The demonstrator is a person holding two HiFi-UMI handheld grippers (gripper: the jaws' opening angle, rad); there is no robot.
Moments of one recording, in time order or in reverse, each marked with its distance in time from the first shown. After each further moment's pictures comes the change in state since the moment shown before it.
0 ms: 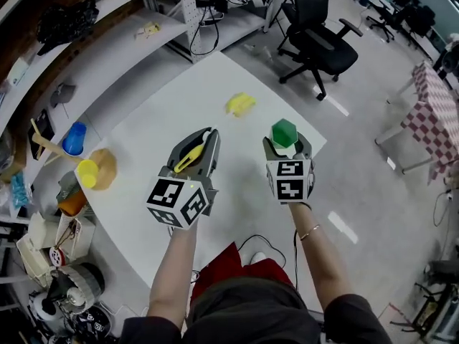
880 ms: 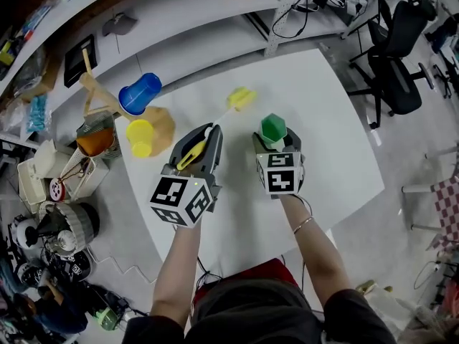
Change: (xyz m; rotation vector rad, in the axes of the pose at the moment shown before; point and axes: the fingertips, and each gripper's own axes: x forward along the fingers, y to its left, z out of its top) left arm -0.119 0.206 -0.015 -0.096 -0.022 0.401; right arm 0.134 0.264 0.029 -0.131 0.079 0.400
